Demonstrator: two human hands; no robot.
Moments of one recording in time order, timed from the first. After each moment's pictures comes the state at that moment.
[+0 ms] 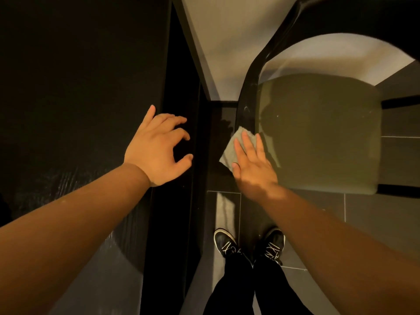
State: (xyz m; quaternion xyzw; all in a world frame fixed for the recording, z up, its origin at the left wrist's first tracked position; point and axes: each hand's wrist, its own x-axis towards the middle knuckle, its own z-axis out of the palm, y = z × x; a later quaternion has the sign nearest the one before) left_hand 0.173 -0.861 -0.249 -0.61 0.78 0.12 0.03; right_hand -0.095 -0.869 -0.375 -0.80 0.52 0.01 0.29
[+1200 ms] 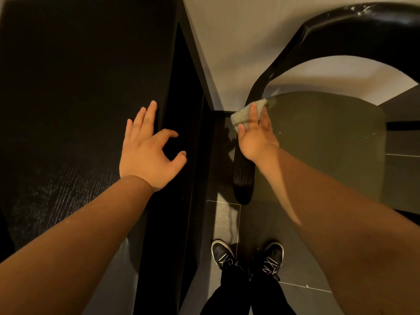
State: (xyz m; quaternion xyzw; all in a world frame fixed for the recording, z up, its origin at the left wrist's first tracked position) left_hand 0.174 -0.877 -0.255 -0.76 0.63 0.12 -0.04; right_hand -0.065 -1.006 -0.388 -0.69 0.63 0.00 0.37
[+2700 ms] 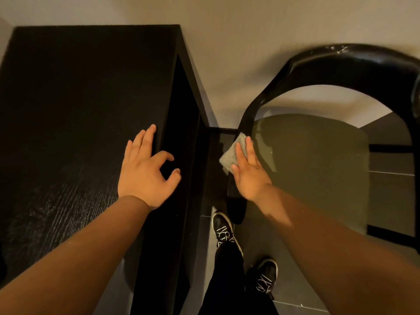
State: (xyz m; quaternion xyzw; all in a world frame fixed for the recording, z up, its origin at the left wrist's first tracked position) left_hand 0.179 -0.883 -0.258 -0.76 0.64 0.11 -0.06; right_hand -0.089 -0.971 -0.373 -0.75 0.52 -0.03 0.40
